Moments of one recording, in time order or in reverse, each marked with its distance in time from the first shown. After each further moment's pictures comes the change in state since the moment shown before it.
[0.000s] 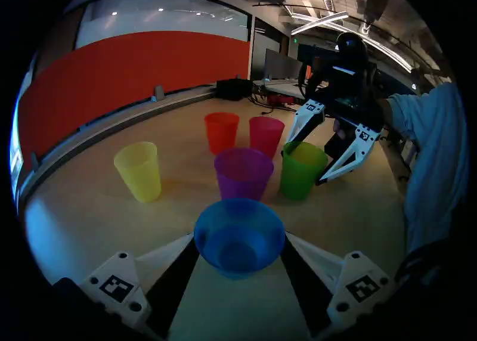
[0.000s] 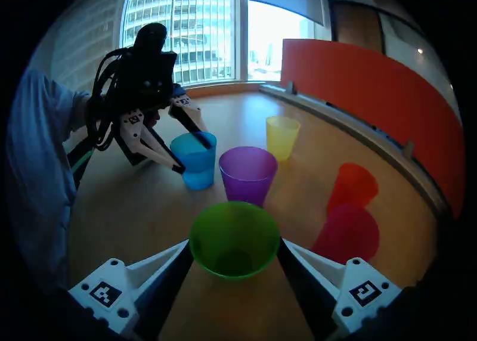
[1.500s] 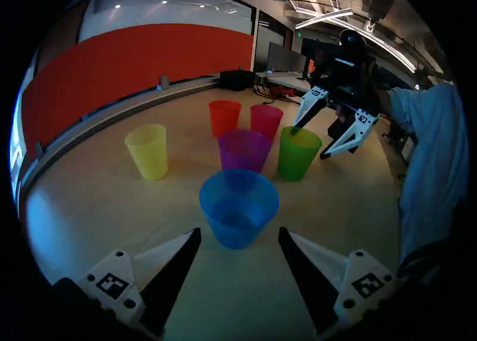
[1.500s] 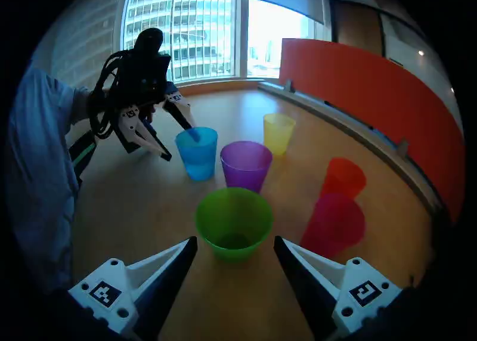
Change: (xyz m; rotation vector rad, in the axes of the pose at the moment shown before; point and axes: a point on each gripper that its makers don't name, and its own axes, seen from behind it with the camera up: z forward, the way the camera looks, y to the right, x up) left arm -0.025 0.001 -0.029 0.006 -0.051 -0.026; right arm -0.010 0.001 -0.024 -0.010 -0.027 -0.011
